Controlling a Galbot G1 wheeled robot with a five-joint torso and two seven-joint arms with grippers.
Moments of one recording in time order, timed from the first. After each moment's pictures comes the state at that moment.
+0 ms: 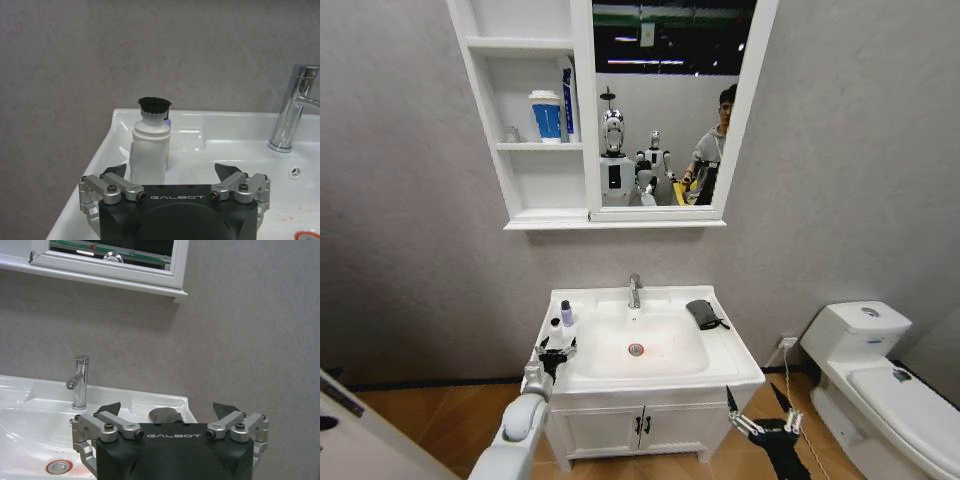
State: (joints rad) left arm 1.16 -1.35 -0.44 -1.59 -0.27 0.13 -0.06; right arm -2.07 1.40 0.68 2.24 0.10 0.27 0.06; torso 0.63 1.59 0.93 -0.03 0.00
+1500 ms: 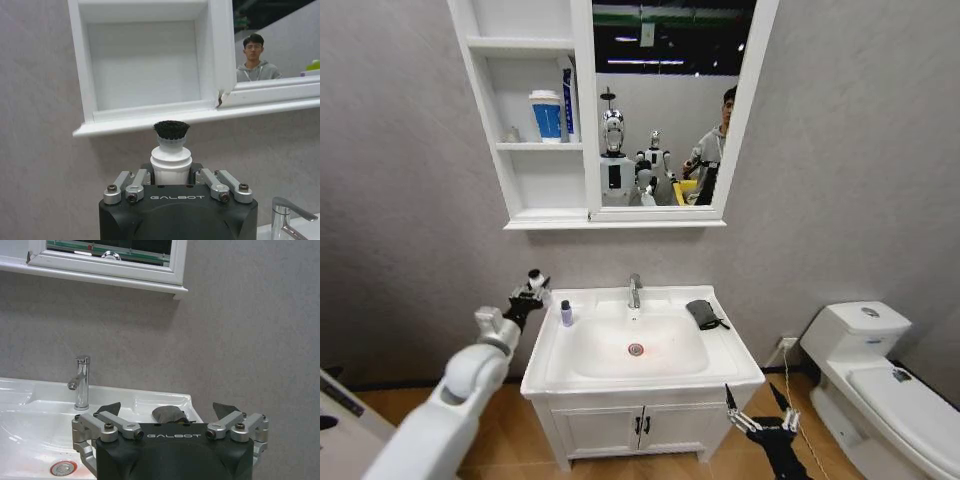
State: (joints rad) left arm 0.99 -0.71 -0.53 -2.14 -0.88 0.51 -0.25; right arm -2.03 1.40 0.67 2.23 0.11 0.26 0.06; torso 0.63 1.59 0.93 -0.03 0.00
